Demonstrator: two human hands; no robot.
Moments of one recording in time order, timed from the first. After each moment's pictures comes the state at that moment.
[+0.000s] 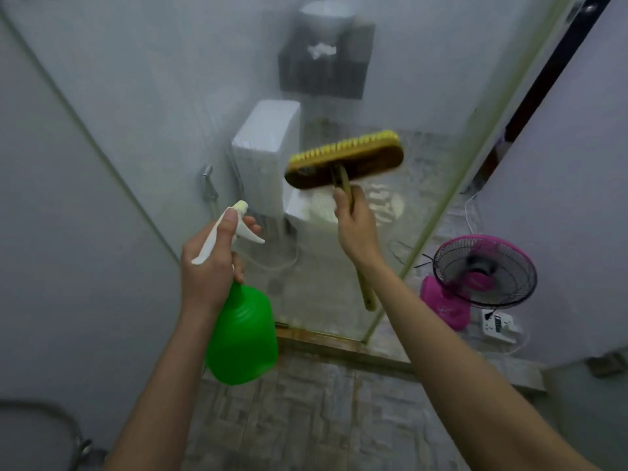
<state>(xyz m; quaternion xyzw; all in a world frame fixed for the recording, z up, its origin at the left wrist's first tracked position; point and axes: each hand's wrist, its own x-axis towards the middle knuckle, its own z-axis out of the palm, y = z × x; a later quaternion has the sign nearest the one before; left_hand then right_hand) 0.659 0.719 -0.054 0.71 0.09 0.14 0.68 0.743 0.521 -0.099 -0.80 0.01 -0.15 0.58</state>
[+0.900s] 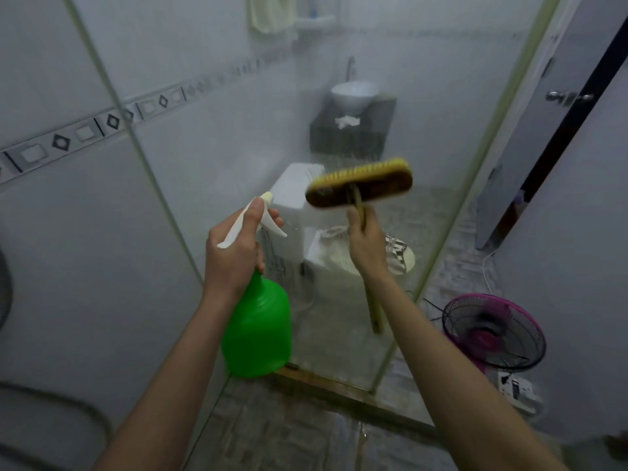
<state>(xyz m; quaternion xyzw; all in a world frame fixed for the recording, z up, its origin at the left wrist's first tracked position) 0.643 0.694 0.090 0.70 0.04 0.21 0.68 0.740 0.509 0.017 -0.79 -0.02 -0.17 0.59</state>
